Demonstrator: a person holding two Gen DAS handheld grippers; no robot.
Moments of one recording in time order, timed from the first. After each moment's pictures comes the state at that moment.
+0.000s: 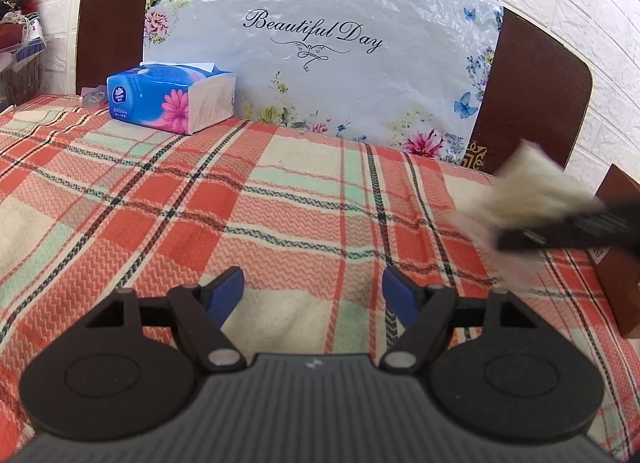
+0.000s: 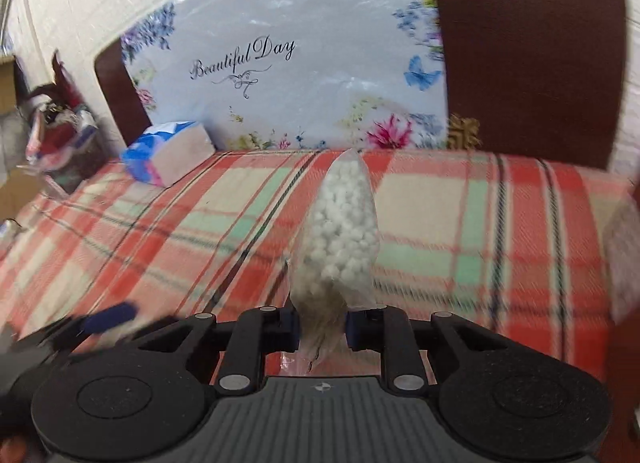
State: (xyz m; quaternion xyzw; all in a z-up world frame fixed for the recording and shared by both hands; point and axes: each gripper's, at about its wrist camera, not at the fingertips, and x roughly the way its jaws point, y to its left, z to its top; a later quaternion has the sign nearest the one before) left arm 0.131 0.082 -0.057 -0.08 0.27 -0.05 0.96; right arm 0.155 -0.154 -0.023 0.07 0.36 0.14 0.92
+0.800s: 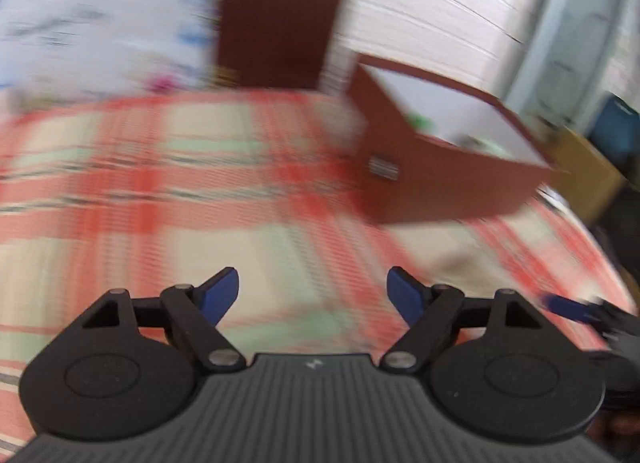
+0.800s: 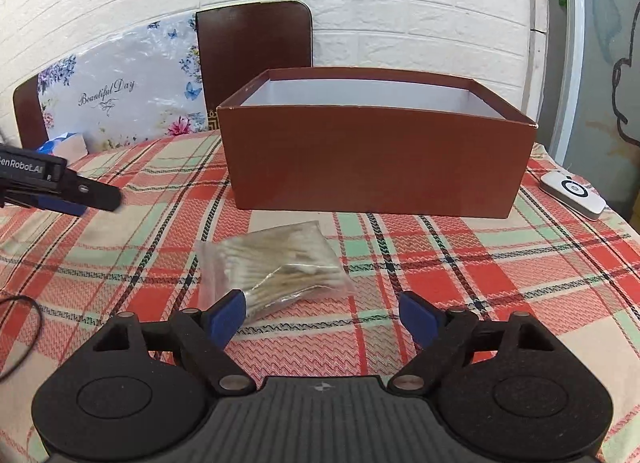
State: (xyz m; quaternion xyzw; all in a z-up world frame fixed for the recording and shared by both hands) left arm 0.045 -0.082 -0.001 -0.01 0.37 -0.30 0.88; right arm -0.096 -0.276 -0.054 0.04 0.28 -0.09 0.96
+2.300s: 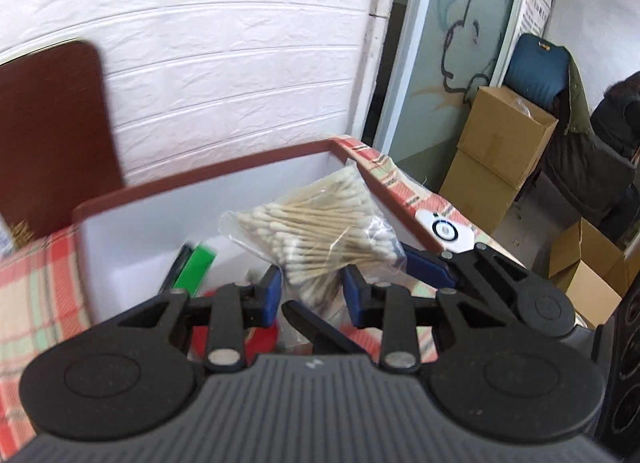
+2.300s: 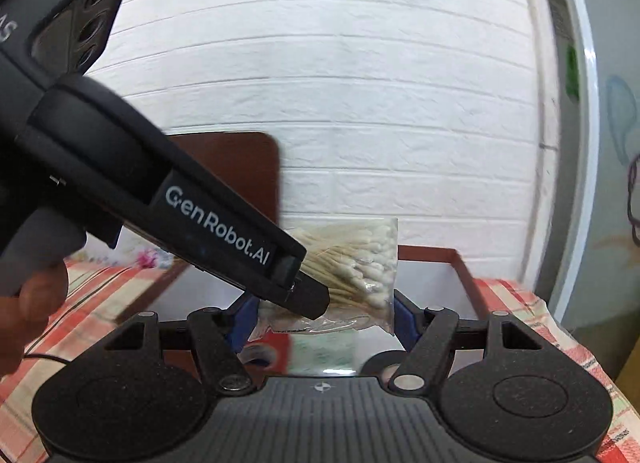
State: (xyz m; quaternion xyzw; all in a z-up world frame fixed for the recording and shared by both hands) left arm 0.092 -0.325 0.092 0.09 0.33 -0.41 0.85; right arm -0.010 -0.371 0.022 0.01 0.13 -0.07 0.99
